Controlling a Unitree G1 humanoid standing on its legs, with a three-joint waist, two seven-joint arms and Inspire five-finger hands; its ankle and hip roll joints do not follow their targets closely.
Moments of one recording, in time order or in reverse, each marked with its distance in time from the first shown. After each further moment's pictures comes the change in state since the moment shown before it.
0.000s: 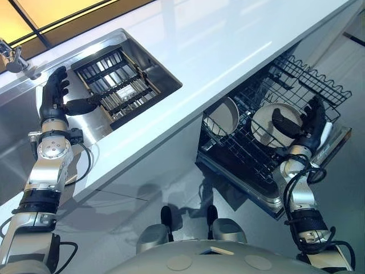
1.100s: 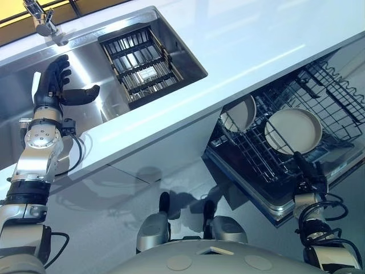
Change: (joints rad) left arm -0.105 0.084 -0.017 0.015 -0.038 0.049 -0.112; right arm -0.026 -0.012 -0.055 0.514 1.036 0.017 0.581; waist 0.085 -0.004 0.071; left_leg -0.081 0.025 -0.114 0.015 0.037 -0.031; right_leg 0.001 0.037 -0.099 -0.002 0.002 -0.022
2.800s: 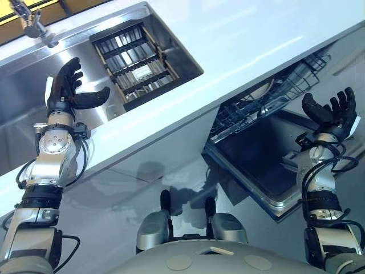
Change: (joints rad) left arm 0.069 -0.092 0.012 -0.041 0.009 -0.063 0.026; right arm -0.115 -0.086 -0.061 -0.372 -0.890 -0.017 -0.385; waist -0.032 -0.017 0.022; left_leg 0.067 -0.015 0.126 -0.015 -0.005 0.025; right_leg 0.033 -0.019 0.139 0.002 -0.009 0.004
